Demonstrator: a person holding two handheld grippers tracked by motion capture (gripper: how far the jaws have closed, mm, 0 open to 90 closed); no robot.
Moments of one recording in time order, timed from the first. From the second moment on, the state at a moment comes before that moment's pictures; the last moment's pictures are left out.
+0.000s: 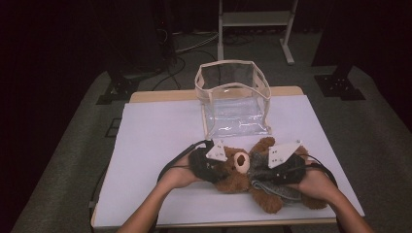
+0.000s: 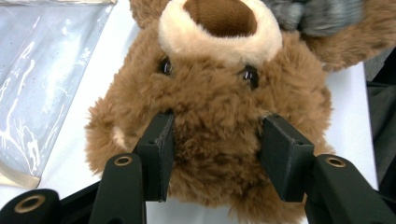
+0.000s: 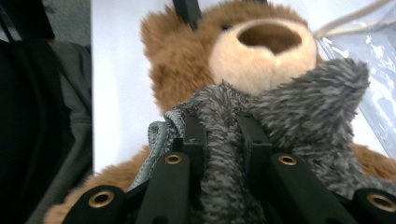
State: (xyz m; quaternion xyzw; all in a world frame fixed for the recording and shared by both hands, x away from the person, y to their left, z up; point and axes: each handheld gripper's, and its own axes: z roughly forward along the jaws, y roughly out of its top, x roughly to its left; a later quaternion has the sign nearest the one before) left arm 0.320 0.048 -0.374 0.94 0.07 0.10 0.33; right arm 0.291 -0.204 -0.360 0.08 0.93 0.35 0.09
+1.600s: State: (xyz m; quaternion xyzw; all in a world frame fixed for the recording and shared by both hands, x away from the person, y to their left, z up) left arm 0.328 0.045 -0.371 0.94 0.08 0.07 0.33; right arm 0.269 -0.177 -0.345 0.03 0.93 0.36 0.08
